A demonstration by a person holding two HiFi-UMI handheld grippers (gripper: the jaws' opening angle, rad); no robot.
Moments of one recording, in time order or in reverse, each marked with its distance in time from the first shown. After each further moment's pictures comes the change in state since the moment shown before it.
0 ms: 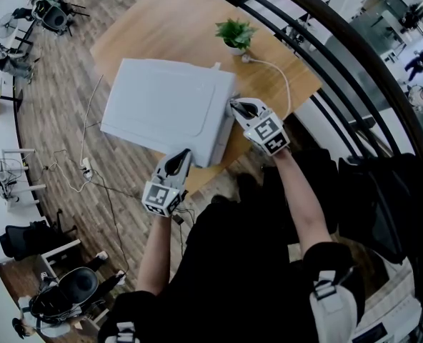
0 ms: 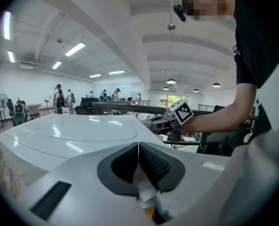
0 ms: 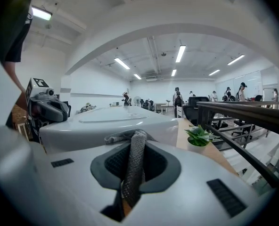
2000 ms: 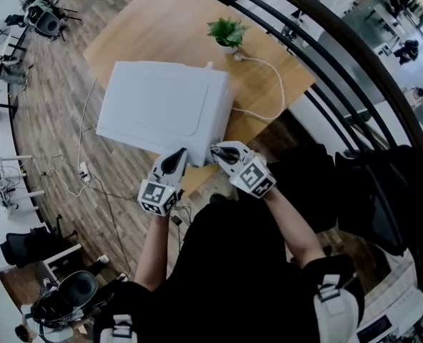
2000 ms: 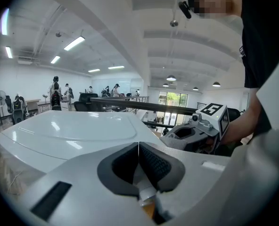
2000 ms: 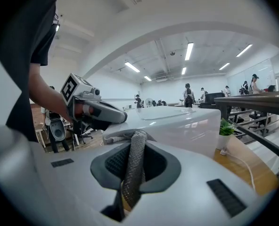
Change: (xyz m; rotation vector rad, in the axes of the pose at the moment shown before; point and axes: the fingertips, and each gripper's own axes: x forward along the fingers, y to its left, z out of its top) left arm 0.003 -0.002 0.005 -0.025 0.039 -0.024; right arm -0.036 0.144 -0.013 0.015 -0.032 0.161
